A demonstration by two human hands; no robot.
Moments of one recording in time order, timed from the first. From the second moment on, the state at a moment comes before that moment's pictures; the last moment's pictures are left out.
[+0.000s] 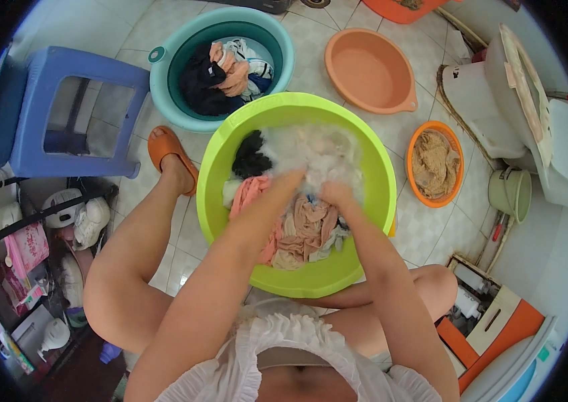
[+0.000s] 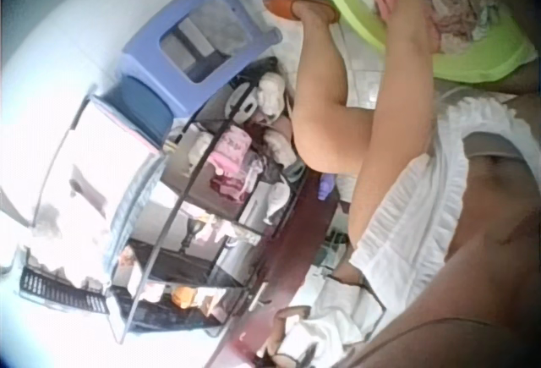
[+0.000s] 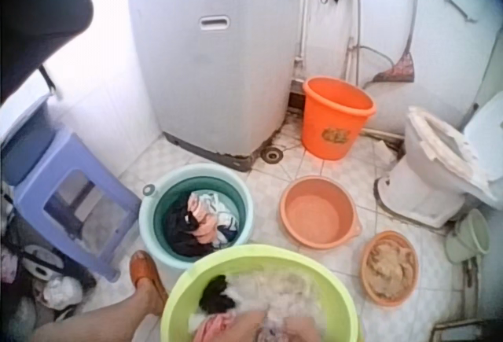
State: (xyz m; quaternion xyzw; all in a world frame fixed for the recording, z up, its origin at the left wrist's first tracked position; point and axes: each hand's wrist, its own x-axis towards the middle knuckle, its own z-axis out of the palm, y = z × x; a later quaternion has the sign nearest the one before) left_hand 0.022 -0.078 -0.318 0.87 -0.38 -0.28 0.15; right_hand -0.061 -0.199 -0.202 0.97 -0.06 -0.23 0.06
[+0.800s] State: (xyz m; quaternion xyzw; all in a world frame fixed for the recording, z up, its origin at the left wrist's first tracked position) left_hand 0.010 -0.086 -0.150 0.31 0.22 -0.58 0.72; right_hand -0.064 -0.152 -0.134 0.90 -0.15 0.25 -0.33
